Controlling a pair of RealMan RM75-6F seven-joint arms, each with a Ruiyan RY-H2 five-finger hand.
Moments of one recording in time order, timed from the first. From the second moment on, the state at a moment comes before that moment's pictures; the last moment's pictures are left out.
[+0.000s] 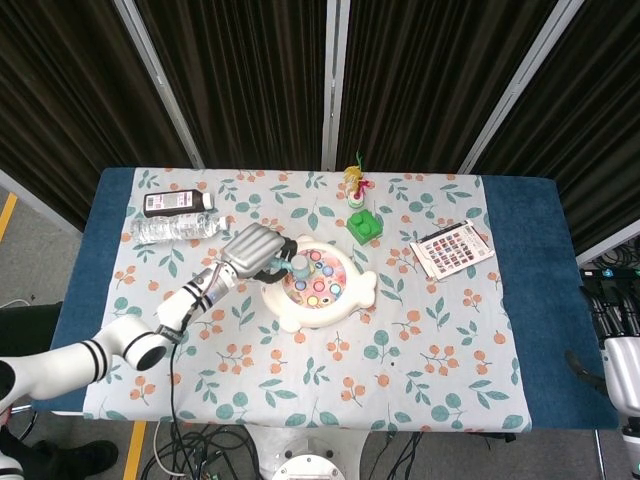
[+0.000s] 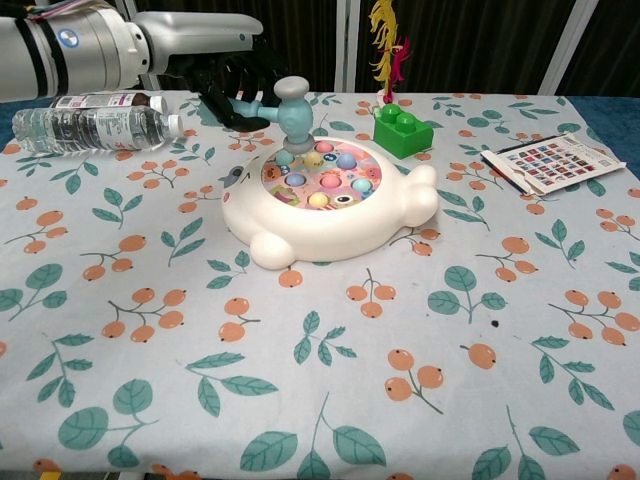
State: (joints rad) left arm -0.98 -1.48 -0.25 -1.30 1.38 0.69 -0.09; right arm 0.02 -0.98 0.06 -1.70 -1.57 1.60 -0.06
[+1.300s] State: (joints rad) left arm -1.06 -1.50 -0.22 -1.25 1.09 0.61 0.12; right arm 0.00 -0.99 0.07 -1.67 -1.56 1.62 -0.02
